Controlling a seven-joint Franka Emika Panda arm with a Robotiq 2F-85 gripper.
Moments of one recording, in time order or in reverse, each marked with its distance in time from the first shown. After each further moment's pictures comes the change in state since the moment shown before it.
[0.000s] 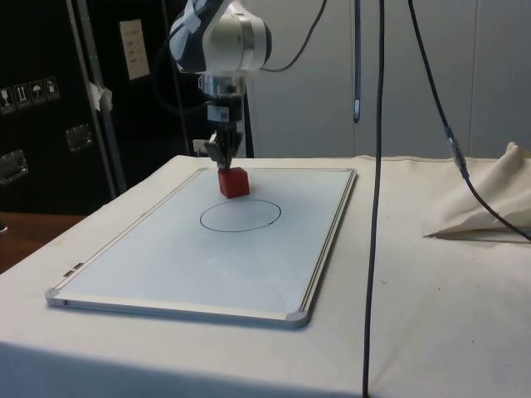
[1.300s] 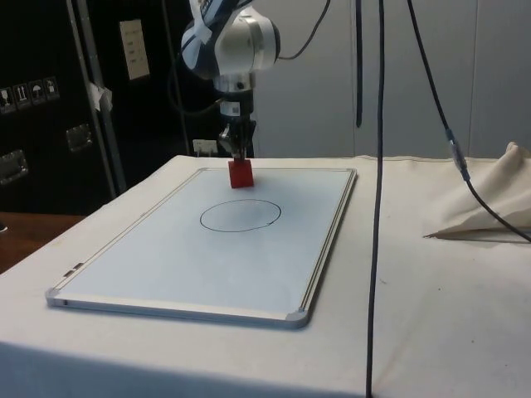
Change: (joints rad) arm -0.008 0.032 -0.051 -0.007 -0.082 0.097 0.082
